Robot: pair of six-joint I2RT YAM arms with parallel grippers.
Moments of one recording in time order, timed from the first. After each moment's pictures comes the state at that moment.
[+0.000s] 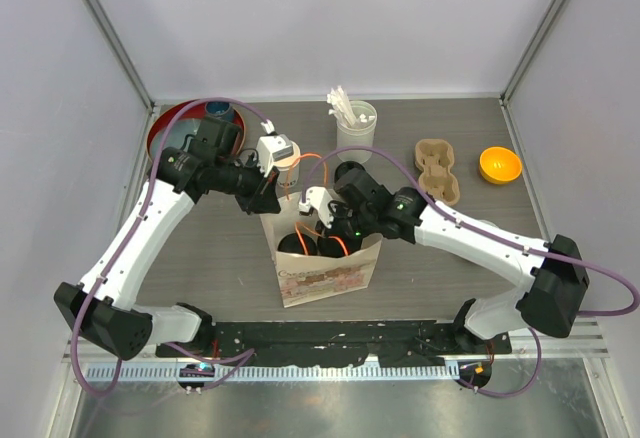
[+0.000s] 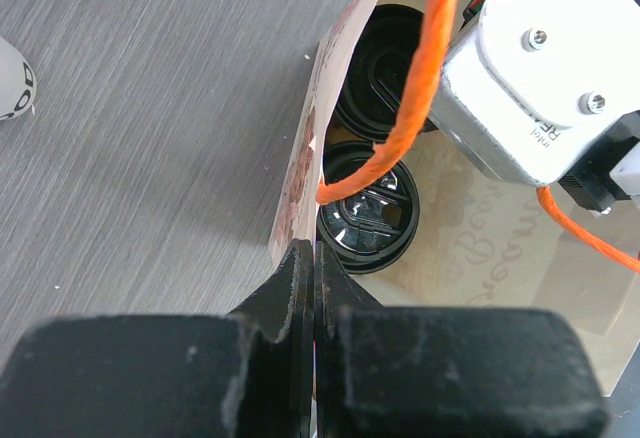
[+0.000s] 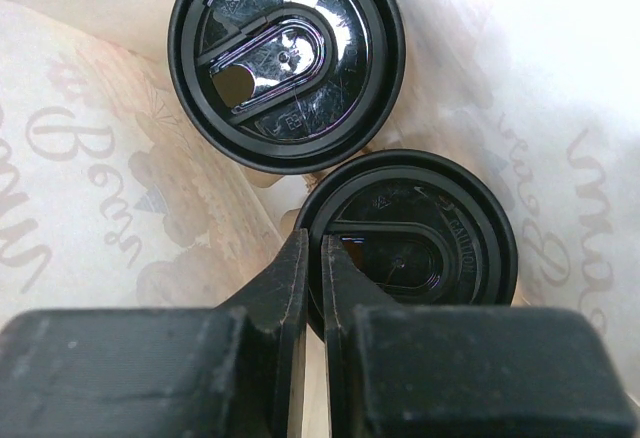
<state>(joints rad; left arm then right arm) -0.42 1.29 1.42 -1.08 0.62 0.33 0.93 1.40 1.16 -0.65 -0.33 -0.22</state>
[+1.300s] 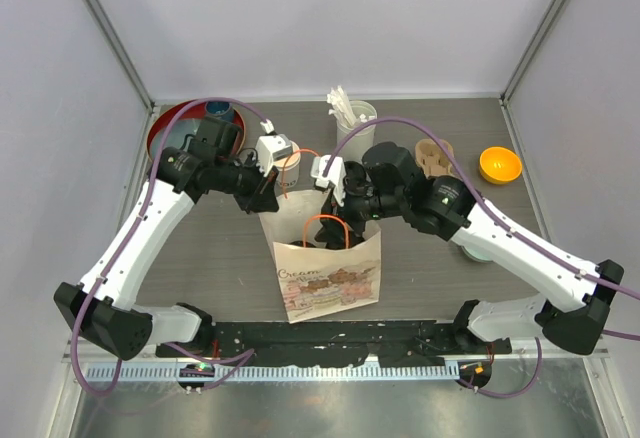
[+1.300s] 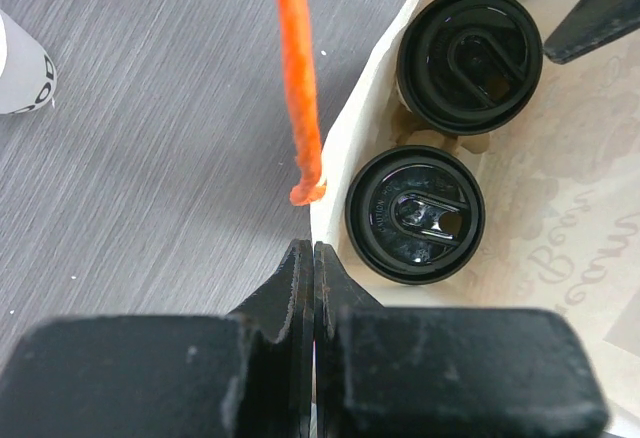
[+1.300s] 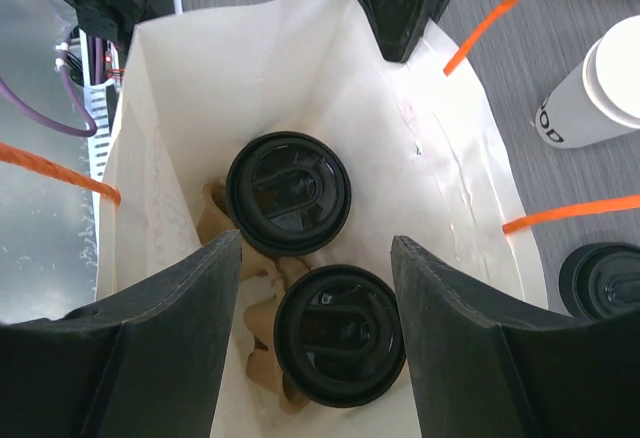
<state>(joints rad) -0.42 1.29 1.43 -1.08 0.58 0.34 0.93 1.26 1.36 -0.66 -0.40 -0.24</state>
